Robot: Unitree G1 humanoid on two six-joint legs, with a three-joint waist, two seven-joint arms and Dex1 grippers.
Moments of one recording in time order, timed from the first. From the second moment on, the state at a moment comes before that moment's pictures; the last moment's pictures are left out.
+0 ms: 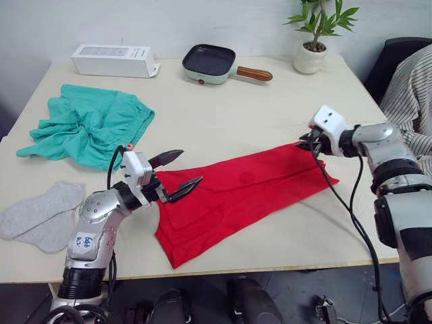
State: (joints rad) left arm -0.29 0.48 0.08 -0.08 -0.41 0.12 -0.80; right arm -1.22 -0.72 0.11 1.34 -0.09 -0.16 1.02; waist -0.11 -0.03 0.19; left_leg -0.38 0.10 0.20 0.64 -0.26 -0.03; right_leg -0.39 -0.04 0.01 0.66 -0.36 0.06
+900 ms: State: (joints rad) left arm -0.90 0.45 -0.06 0.95 -0.09 -0.14 -1.01; right arm -0.39 -0.59 -0.47 -0.18 0.45 1.52 0.82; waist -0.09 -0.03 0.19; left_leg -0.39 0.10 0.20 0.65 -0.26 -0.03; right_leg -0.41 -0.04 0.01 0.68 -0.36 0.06
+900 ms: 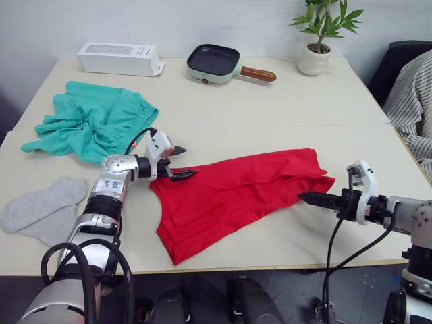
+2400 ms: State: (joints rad) left arm -1.02 0.40 -0.09 1.11 -0.01 -0.03 -1.15; right arm -0.39 -0.42 -0.51 -0.11 0.91 1.52 0.31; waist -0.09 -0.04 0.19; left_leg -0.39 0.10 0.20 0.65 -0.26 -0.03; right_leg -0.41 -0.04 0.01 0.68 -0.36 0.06
